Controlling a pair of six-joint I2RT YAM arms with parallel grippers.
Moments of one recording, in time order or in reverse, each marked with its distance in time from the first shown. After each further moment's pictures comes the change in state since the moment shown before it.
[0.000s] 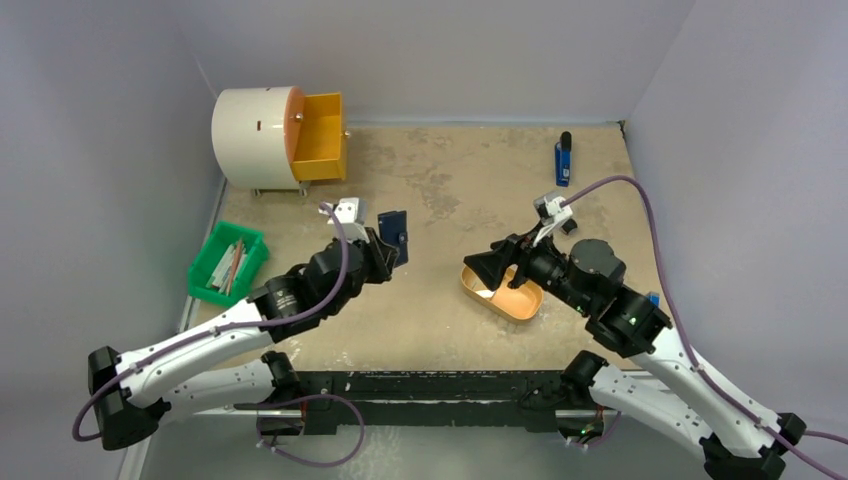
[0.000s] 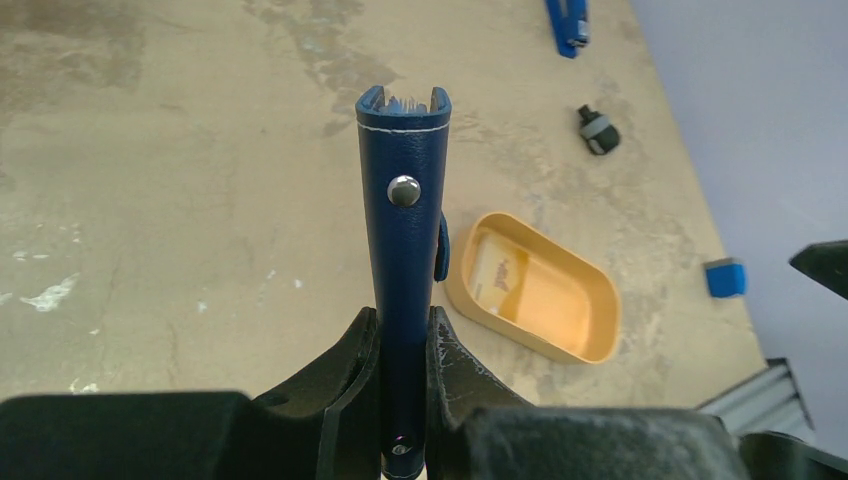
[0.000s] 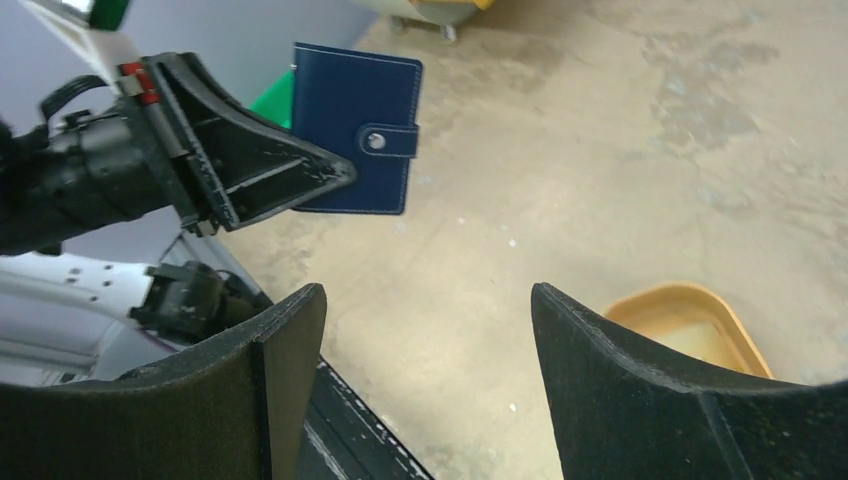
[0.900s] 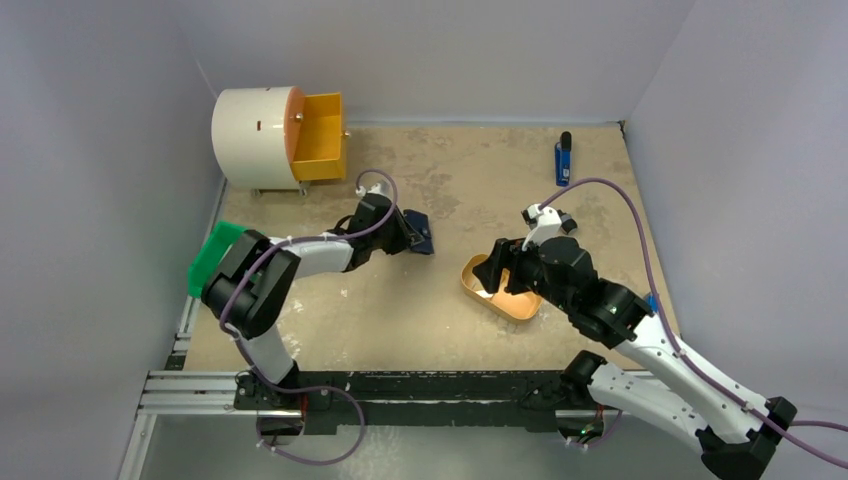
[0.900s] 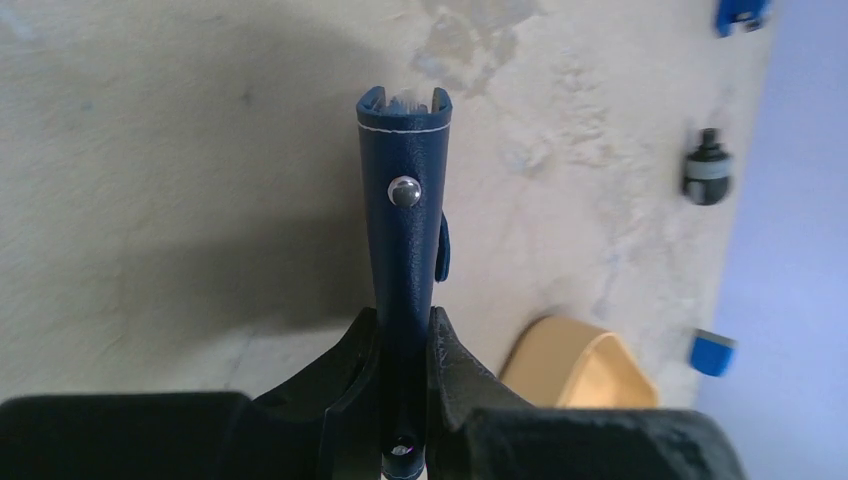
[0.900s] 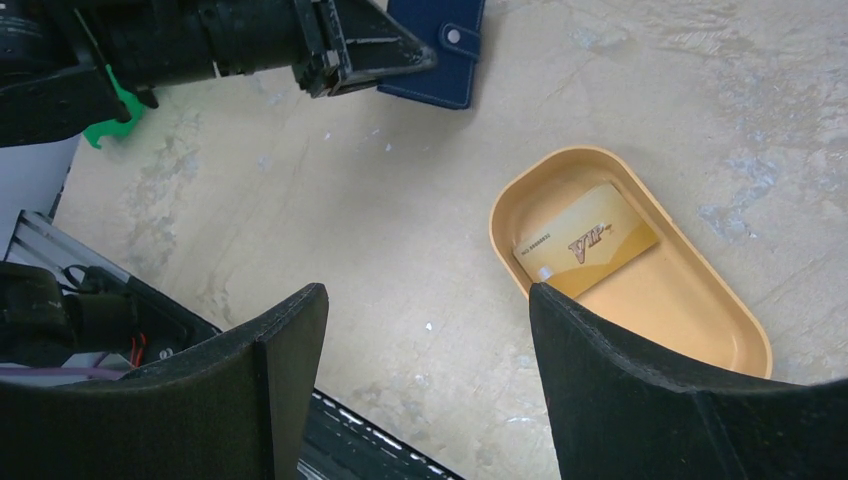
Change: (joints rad) left arm 0.435 0.845 0.059 0.466 0.571 -0.214; right arm 0.000 0.087 -0.036 -0.225 0.202 0.076
